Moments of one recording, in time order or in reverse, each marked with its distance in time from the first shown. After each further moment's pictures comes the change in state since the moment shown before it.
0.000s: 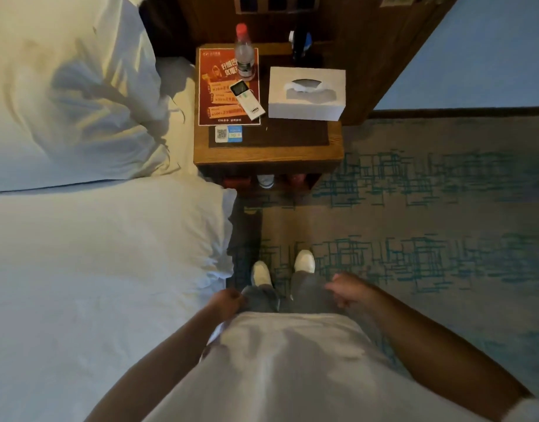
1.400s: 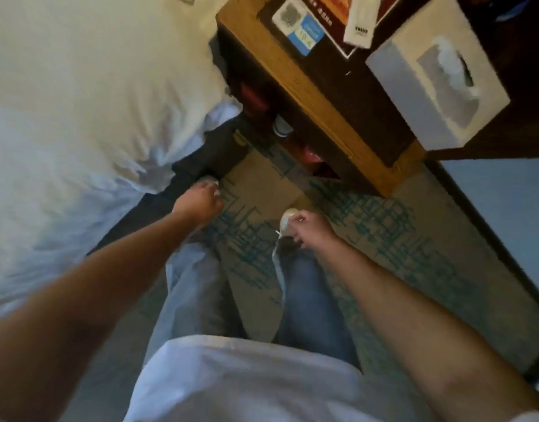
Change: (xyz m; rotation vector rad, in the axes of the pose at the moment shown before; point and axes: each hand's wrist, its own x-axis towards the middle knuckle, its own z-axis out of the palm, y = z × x) left_hand 0.209 0.084 0.011 -0.502 0.377 -0.047; right_hand 0.222 -0.119 -0.102 -0.484 0.002 -0.250
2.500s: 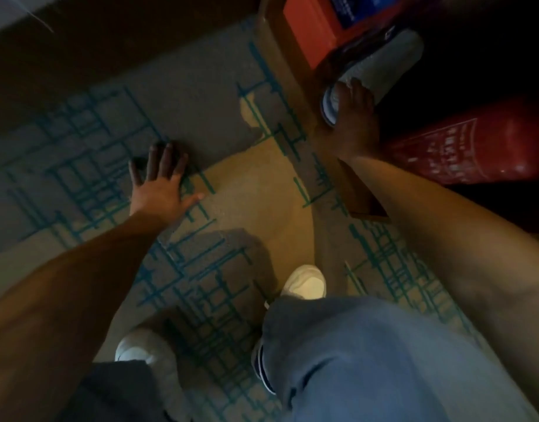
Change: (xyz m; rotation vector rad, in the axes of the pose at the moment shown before) left_hand 0.402 -0.213 0.319 0.228 0.490 -0.035; right_hand 0.503 -0.020 0.036 -0.858 0.699 -0.727
